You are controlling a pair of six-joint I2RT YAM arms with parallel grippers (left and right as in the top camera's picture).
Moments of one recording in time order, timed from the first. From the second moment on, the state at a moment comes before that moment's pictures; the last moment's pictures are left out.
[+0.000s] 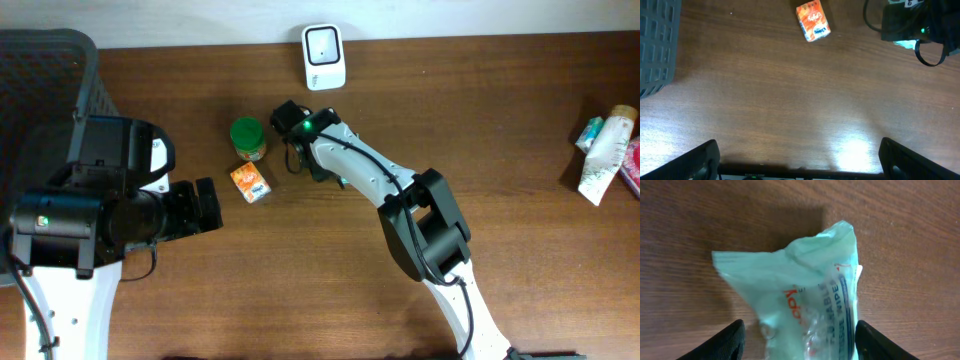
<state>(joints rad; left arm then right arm) -0.11 1.28 1.66 -1.58 0.05 -0.31 0.63 2.40 1.98 -1.08 0.51 0.39</state>
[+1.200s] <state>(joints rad) -0.11 1.28 1.66 -1.58 0.05 -0.31 0.26 2.32 1.91 -1.18 -0.24 0.19</state>
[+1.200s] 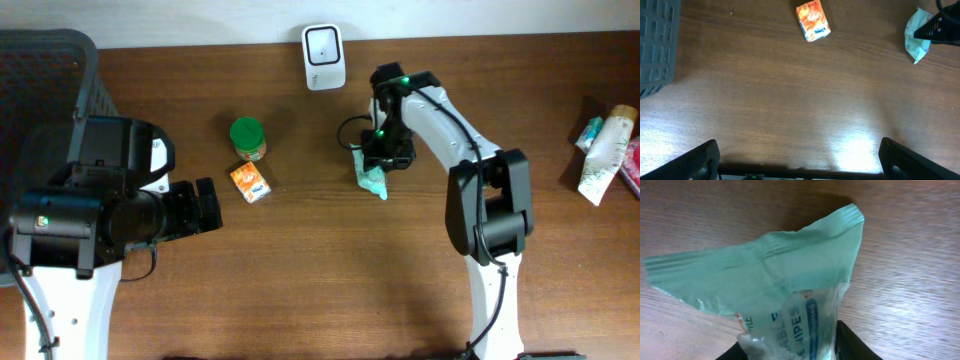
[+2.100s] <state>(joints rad) -0.11 1.28 1.66 -1.58 0.05 -0.31 0.31 2.31 2.10 -1.38 -0.15 -0.05</state>
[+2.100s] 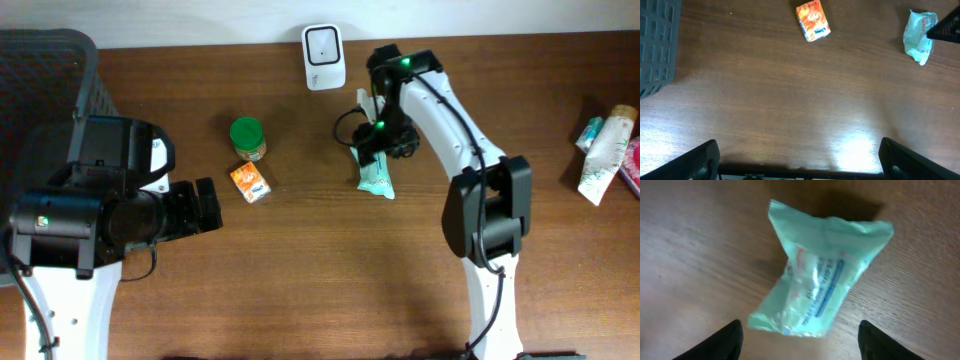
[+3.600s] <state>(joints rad) -0.11 1.28 1.66 -1.58 0.05 -0.31 0.61 2.29 1.76 -1.01 0.59 0.31</state>
